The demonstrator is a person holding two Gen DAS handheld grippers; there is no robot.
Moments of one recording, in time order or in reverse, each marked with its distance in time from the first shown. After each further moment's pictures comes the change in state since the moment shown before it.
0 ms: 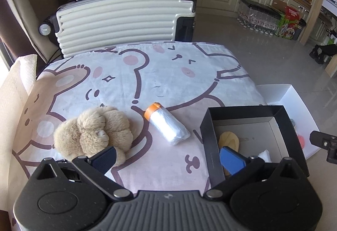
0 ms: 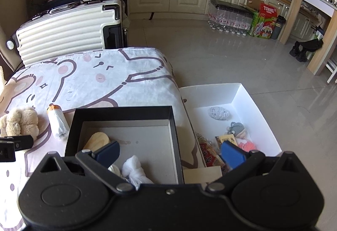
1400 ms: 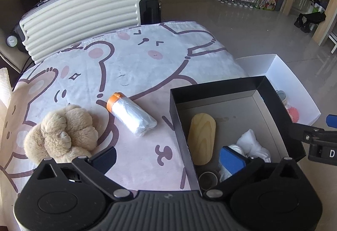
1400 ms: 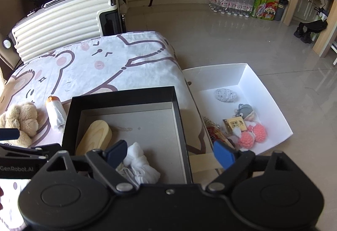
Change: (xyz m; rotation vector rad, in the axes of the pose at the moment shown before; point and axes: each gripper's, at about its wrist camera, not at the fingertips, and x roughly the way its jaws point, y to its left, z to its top) left arm 0.031 -0.060 -0.008 0.164 0.083 -0.045; right arm 0.024 -0.011 -0.019 0.069 0.085 0.034
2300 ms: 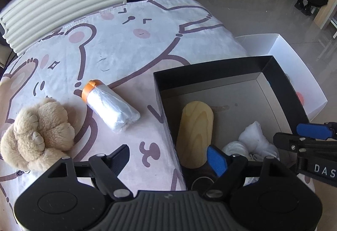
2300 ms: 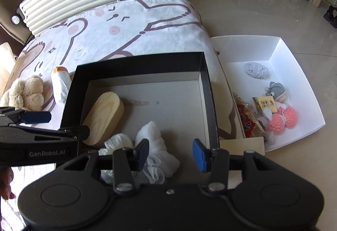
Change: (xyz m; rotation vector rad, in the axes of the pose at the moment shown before) left arm 0.053 -0.019 0.009 0.028 0.113 -0.016; right arm 0.055 0.009 -0.002 -0.037 0.170 0.140
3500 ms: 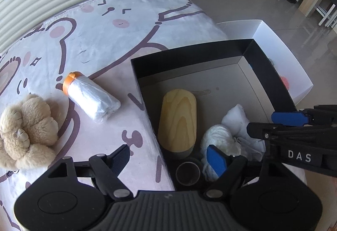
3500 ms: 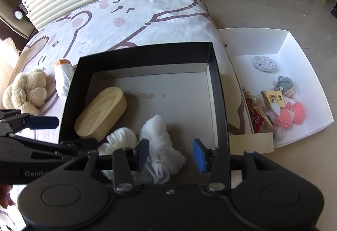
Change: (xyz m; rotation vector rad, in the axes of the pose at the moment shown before) left arm 0.001 -0.006 -0.003 0.060 0.059 -0.085; right arm 0.013 0.000 0.000 -0.004 0.050 0.051
